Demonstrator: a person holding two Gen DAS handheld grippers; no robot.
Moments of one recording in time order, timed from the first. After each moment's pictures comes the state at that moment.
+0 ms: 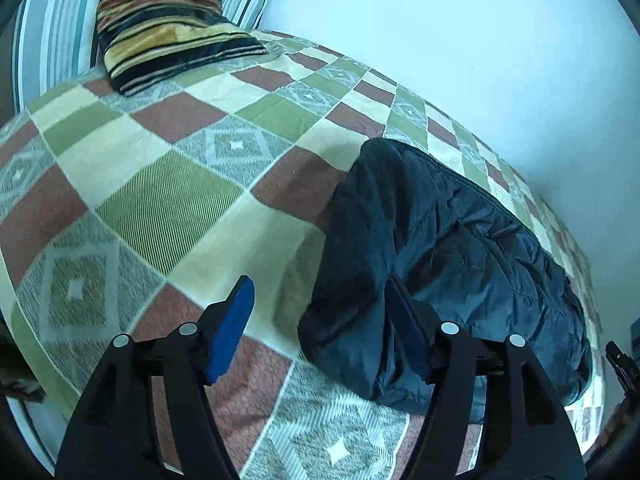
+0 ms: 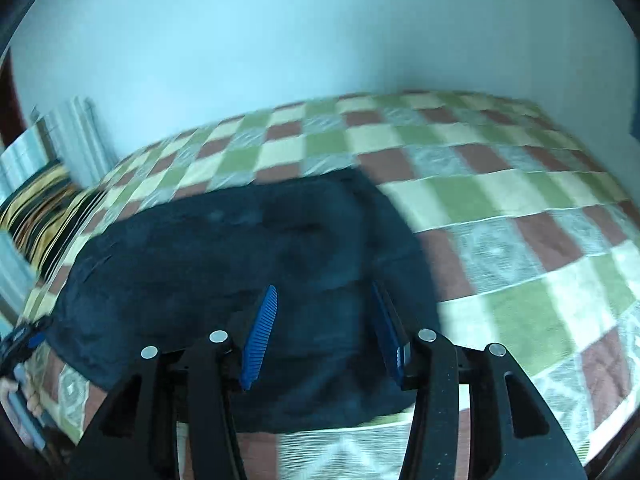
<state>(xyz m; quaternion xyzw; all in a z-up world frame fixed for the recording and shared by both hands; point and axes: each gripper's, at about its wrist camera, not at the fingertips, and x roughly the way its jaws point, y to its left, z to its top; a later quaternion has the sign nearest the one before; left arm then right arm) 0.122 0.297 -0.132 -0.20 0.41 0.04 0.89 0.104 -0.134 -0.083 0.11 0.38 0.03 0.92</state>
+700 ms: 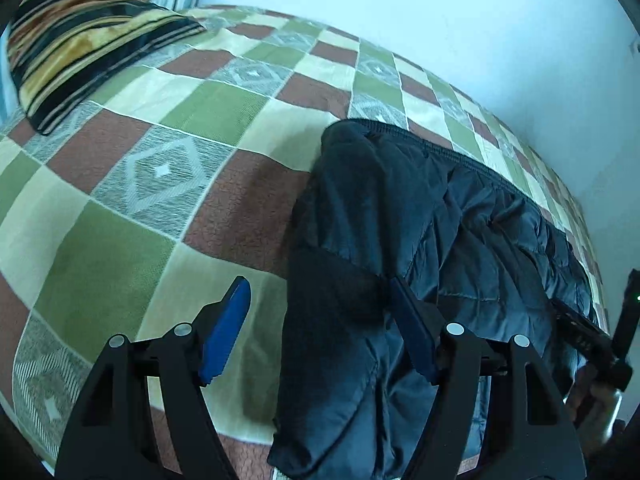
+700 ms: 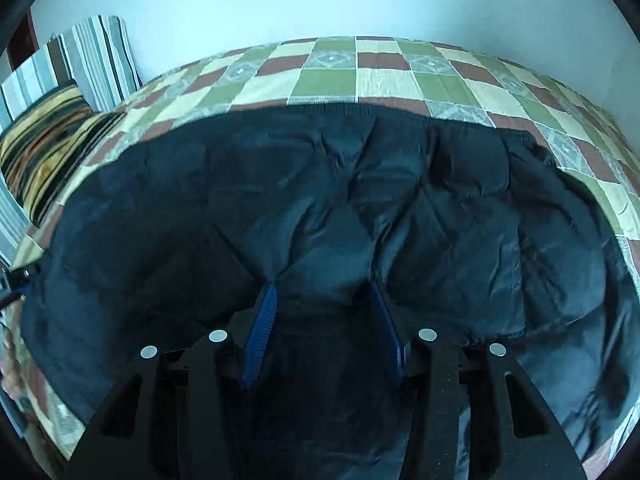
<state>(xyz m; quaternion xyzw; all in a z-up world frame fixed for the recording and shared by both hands) 0.204 0.298 -0.148 -0.16 0.47 -0.04 0.87 0.185 -0.034 -0.141 0.05 0.46 0.08 0.89</state>
